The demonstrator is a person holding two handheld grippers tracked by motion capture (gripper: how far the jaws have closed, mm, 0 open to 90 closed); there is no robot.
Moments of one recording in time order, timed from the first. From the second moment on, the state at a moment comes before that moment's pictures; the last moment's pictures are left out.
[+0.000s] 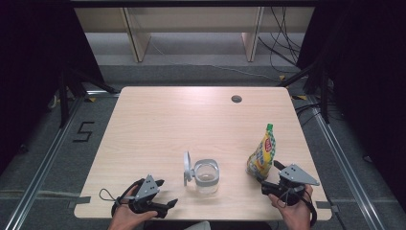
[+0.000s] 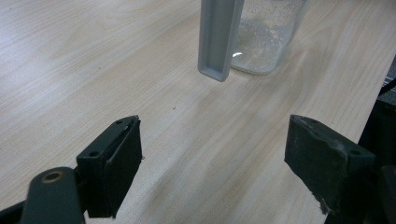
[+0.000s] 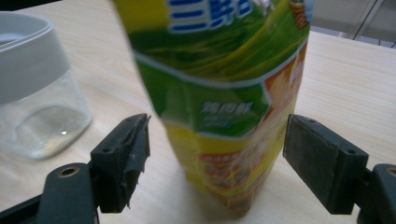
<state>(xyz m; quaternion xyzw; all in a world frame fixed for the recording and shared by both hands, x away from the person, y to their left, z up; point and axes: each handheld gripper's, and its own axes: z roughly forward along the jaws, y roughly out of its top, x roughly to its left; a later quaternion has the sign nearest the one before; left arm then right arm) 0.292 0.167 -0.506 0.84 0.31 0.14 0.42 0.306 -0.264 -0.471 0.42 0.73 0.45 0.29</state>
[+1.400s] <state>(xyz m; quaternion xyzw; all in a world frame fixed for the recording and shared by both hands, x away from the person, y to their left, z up) 0.291 0.169 -0.505 0.83 0.32 0.13 0.44 0.343 -0.284 -0.480 0.40 0.73 0.50 0.25</state>
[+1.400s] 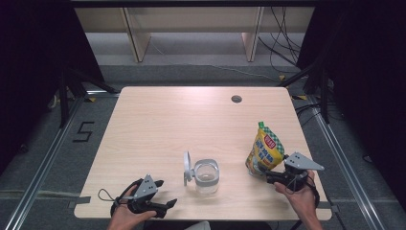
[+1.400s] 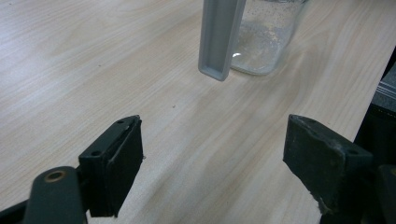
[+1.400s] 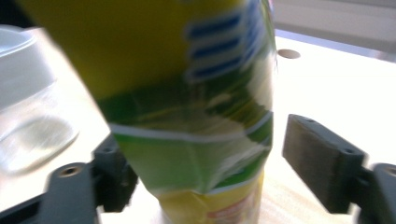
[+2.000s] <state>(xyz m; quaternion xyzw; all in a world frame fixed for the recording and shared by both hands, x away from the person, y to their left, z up) 0.292 0.167 -0.507 0.83 0.31 0.13 0.44 0.349 -0.273 -0.507 0.42 0.68 0.52 0.29</state>
